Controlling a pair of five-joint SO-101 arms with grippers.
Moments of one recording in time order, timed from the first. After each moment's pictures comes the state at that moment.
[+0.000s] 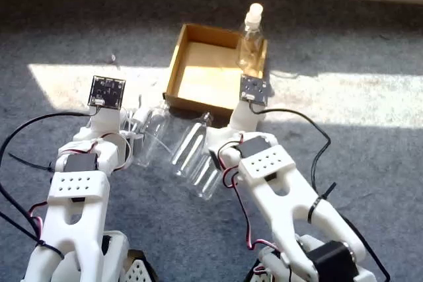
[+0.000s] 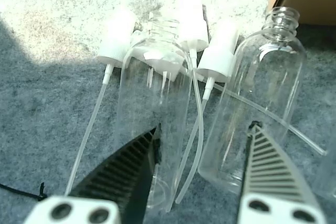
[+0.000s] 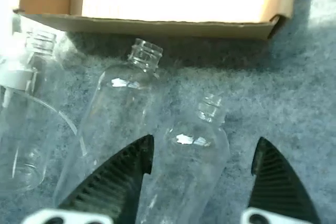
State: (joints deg) left arm -10.5 -41.9 65.5 38.6 -5.8; right arm -29.9 -20.2 49.2 39.3 -32.3
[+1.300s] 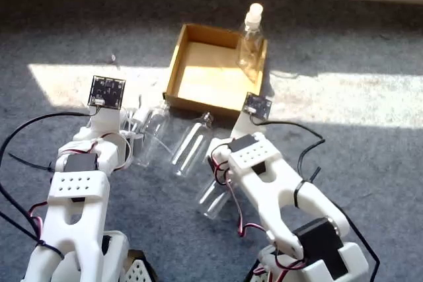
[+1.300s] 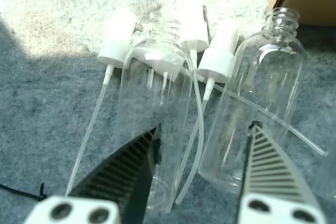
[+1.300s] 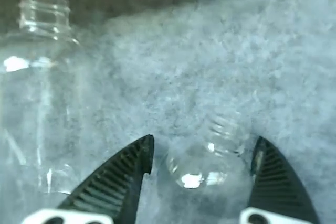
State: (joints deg) left arm -10.5 -41.9 65.5 38.5 -5.7; right arm -30.6 -9.2 48.0 43.0 -44.9
